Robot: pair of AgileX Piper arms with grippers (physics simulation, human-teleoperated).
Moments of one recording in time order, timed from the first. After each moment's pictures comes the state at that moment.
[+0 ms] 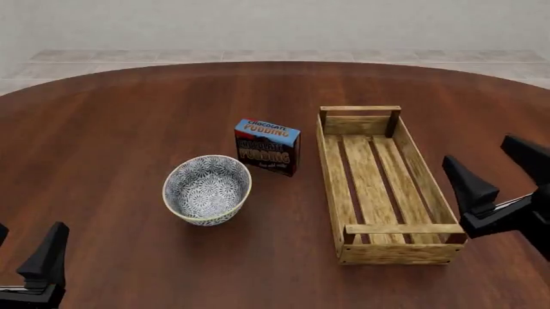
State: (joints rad) left arm 0.00 0.01 0.00 0.00 0.00; right arm 0.23 0.53 -0.36 -0.09 -0.23
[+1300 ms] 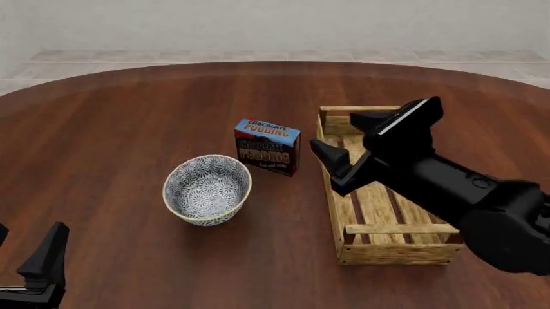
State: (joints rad) left arm 0.00 0.01 0.00 0.00 0.00; right arm 0.60 1.16 -0.65 -0.25 -0.20
